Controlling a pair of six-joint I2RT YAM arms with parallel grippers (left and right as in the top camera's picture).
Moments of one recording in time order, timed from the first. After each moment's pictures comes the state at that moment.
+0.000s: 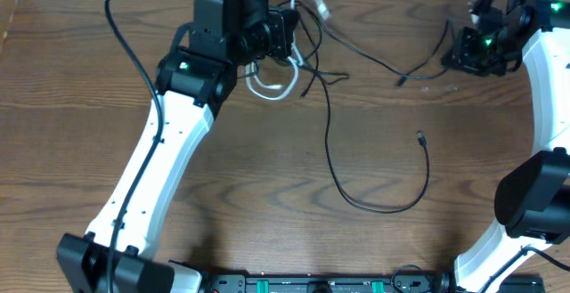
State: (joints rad) left arm -0.33 1.58 1.55 -0.43 0.43 -0.30; right arm -0.14 1.93 1.85 -1.21 -0.39 0.04
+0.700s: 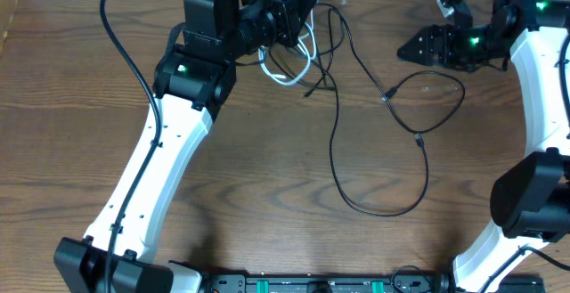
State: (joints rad) left arm -0.33 1.57 1.55 -0.25 0.53 -0.40; right arm -0.09 1.93 1.85 -1.20 -0.77 -0.12
